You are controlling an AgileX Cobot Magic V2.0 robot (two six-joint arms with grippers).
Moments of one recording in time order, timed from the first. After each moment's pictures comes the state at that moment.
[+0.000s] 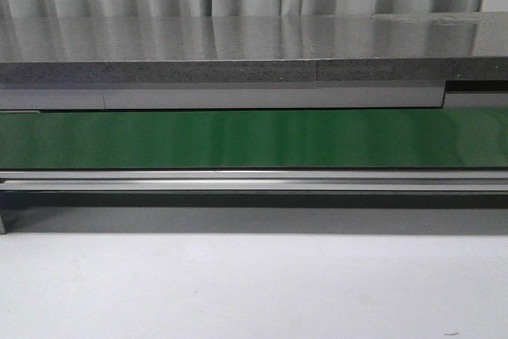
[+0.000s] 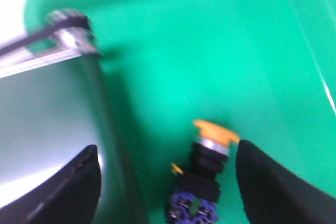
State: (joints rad) left arm -0.03 0.19 -0.14 -0.31 0.13 0.43; right arm -0.41 1.62 -1.03 -0.02 0.37 0.00
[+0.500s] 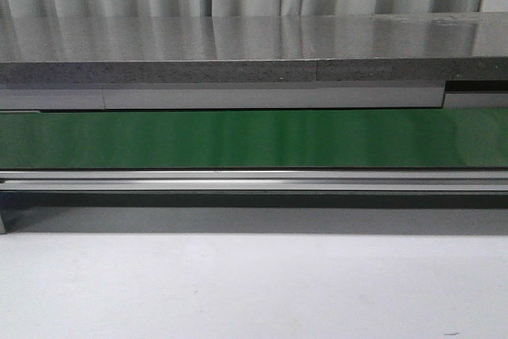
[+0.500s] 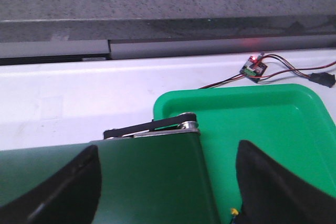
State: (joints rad) left arm -0.03 0.19 -0.14 -0.31 0.13 0.43; right arm -0.22 1.22 -0.91 -0.02 0.29 0.00
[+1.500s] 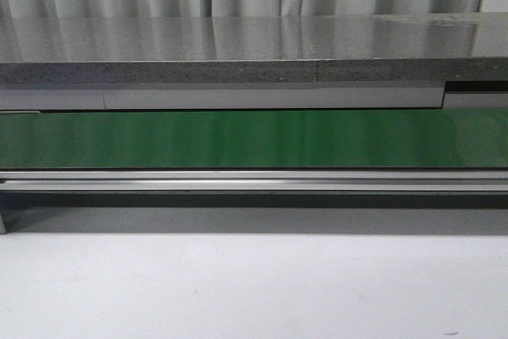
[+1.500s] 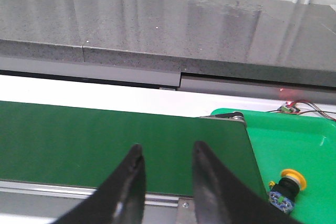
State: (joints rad) left arm -0.03 0.19 -0.14 -0.31 0.13 0.43; right arm -0.01 0.30 -0.37 -0.02 0.32 0.00
